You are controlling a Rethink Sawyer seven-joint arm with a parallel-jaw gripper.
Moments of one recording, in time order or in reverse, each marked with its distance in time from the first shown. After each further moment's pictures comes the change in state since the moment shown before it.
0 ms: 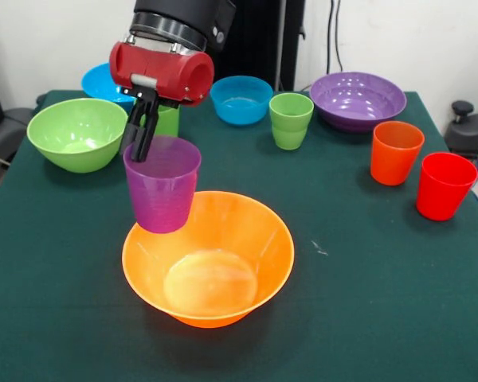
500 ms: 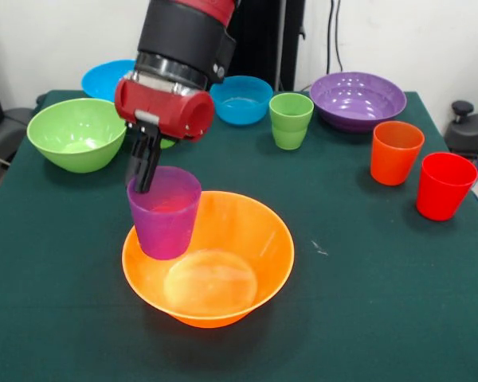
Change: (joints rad) arm 0.016 0.097 -0.018 -0.044 0.040 -0.003 0.000
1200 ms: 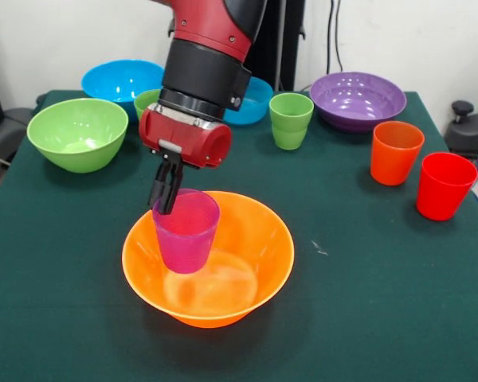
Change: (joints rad) arm 0.048 0.085 -0.028 -0.005 0.049 -0.023 0.000
